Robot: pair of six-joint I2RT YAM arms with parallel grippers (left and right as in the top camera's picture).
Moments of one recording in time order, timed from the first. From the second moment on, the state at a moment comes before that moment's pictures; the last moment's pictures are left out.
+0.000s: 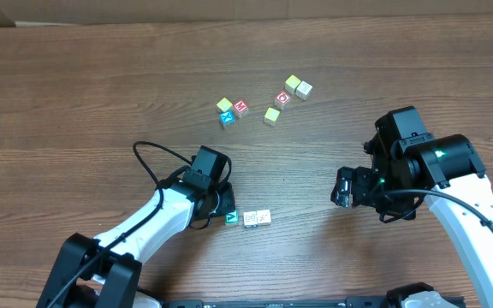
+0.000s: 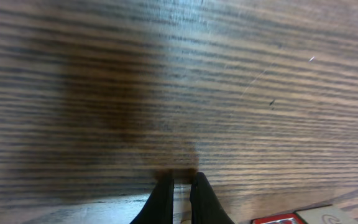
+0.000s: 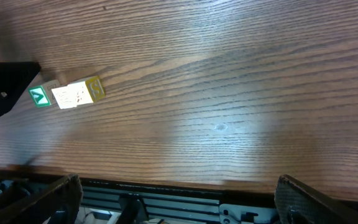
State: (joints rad) left arm -0.44 1.53 0.69 -0.45 0.11 -0.60; right arm 0.25 1.29 1.19 -1.39 -0.25 0.38
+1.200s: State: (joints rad) left arm -0.35 1.53 0.70 -0.58 0.14 -0.64; right arm 0.25 1.29 1.19 -1.40 -0.25 0.39
